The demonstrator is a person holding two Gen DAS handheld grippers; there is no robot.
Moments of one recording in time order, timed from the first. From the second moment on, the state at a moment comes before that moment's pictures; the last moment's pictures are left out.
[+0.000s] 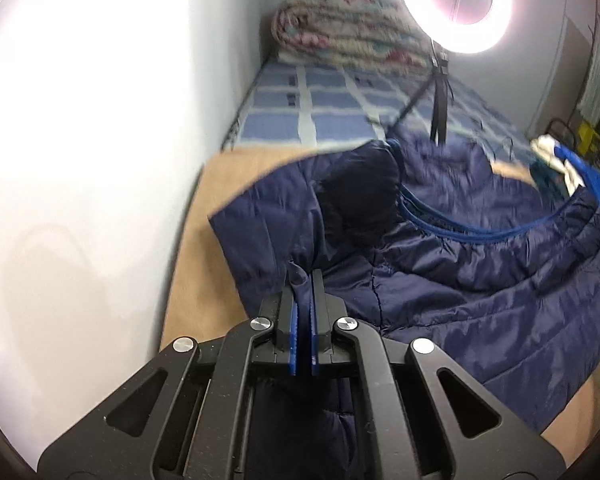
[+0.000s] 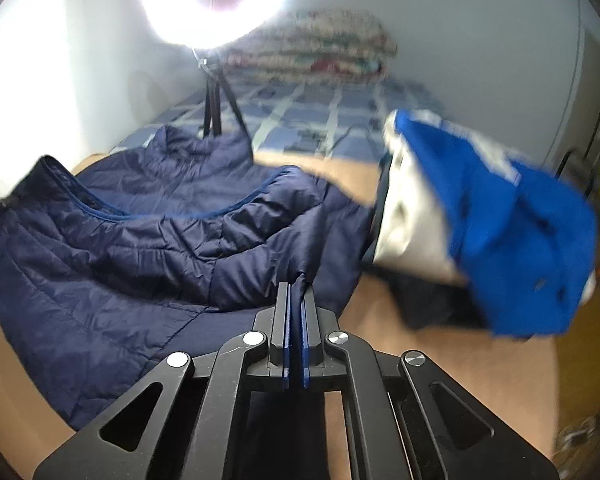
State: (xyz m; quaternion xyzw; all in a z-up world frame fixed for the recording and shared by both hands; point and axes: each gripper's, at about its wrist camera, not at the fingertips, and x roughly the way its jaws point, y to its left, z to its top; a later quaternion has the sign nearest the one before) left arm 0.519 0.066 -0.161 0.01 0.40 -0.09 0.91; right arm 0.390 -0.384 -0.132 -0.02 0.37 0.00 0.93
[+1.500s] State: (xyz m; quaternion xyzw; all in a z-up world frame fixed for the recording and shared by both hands) left arm 0.661 0.008 -0.242 0.04 0.44 0.04 0.90; right arm 0.453 -0.397 -0.214 -0.02 0.45 -0.11 0.89
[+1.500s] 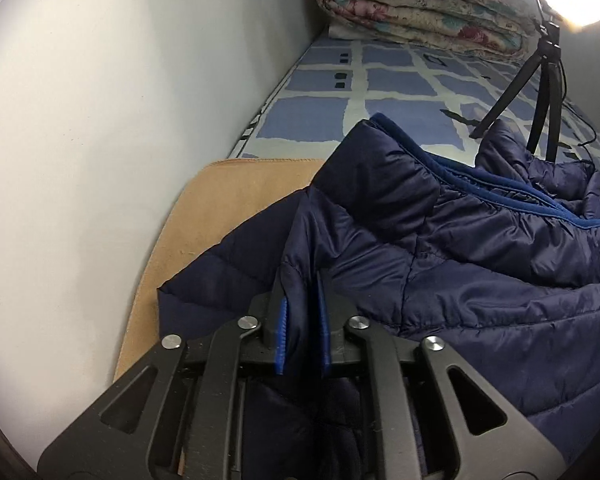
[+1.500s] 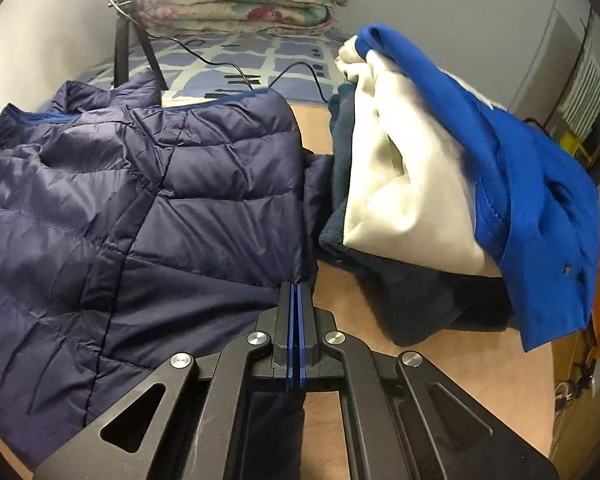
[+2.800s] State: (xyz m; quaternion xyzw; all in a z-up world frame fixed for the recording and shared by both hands) left arm 0.460 -0.139 -0.224 0.04 0.39 -0.24 0.89; right arm 0.298 -0.386 -0.236 0.33 0.40 0.00 0.86
